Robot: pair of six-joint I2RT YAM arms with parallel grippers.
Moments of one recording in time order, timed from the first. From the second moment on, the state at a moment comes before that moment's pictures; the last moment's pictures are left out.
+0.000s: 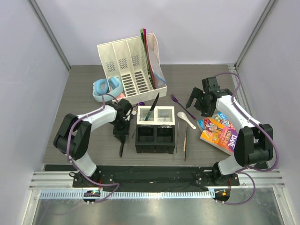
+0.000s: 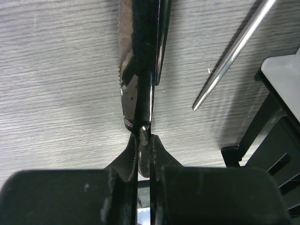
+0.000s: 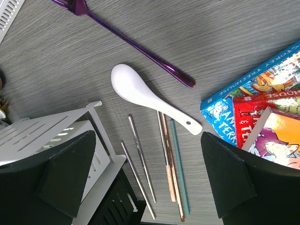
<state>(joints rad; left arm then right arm) -0.48 1.68 1.00 -0.85 0.09 -0.37 0.17 1.51 1.15 -0.70 -0.04 0.61</state>
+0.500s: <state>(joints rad) -0.48 1.67 1.00 -0.86 0.07 -0.35 0.17 1.51 1.15 -0.70 -0.04 0.61</state>
